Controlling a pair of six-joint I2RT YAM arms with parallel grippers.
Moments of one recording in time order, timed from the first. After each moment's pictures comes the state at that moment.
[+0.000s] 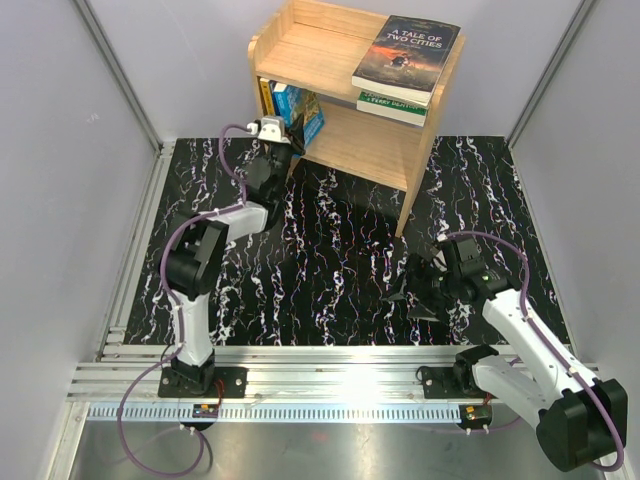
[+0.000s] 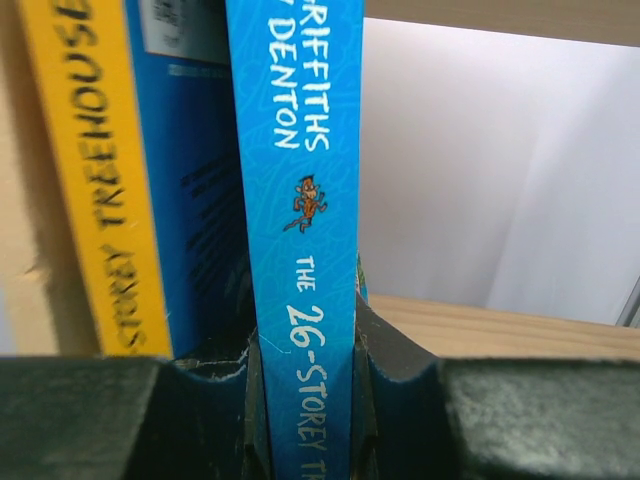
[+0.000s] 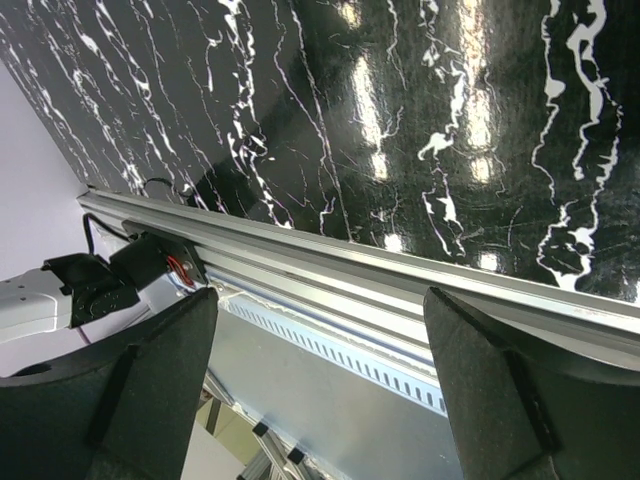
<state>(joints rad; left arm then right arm) -0.41 2.02 1.30 1.21 -0.11 -0.07 0.32 0.92 0.65 -0.76 -0.46 0.79</state>
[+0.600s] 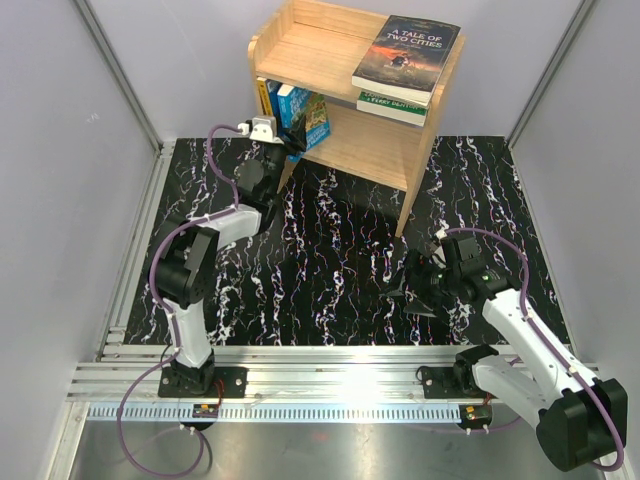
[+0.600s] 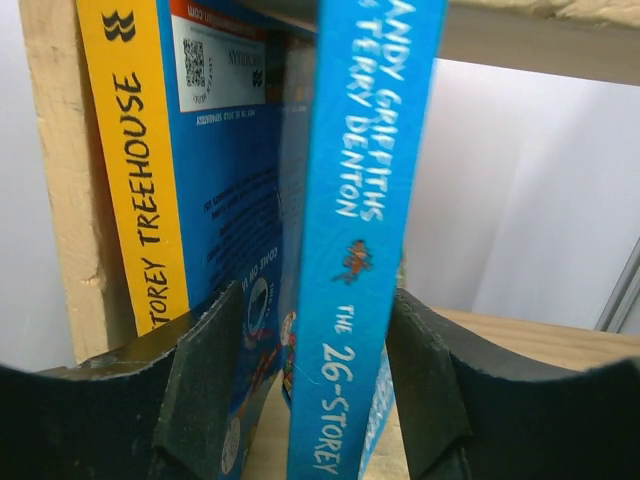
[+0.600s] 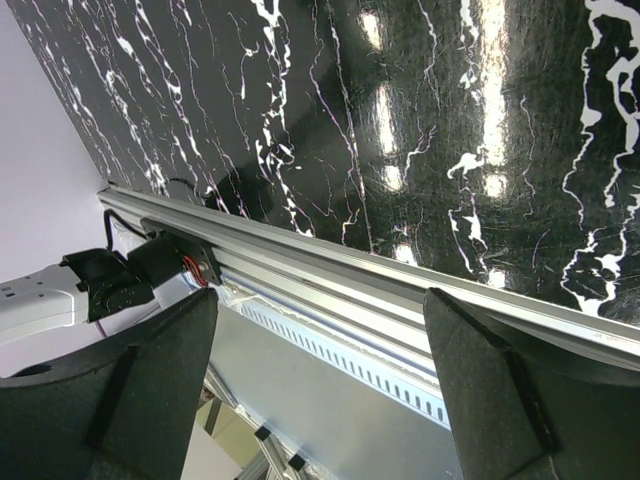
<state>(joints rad) -0.40 1.91 1.20 1.20 -0.10 -0.10 0.32 0.92 0.65 -0.70 -0.49 0.79</state>
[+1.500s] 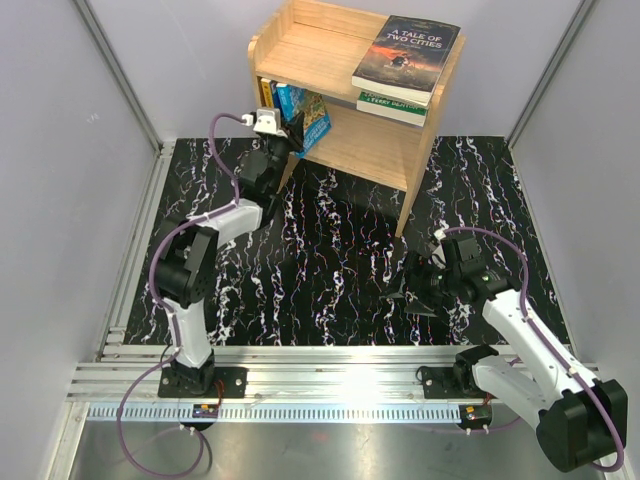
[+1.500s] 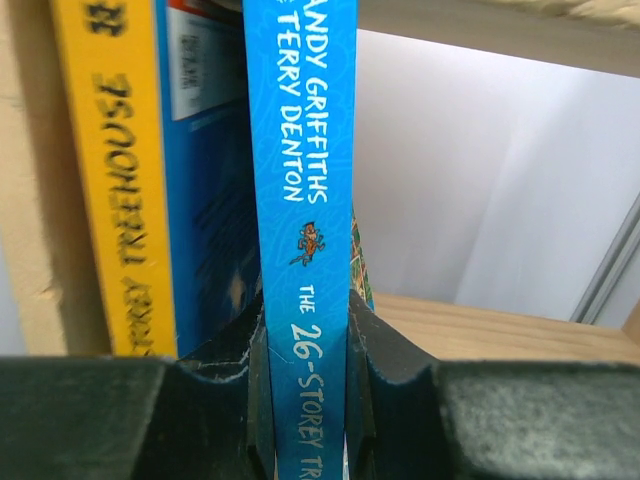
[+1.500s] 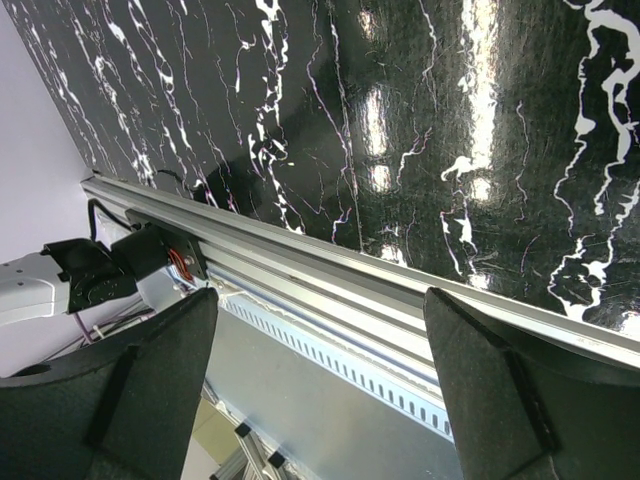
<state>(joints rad) -0.41 1.91 1.26 1.08 -0.08 -0.14 0.32 0.92 0.65 -0.70 -0.49 0.74</state>
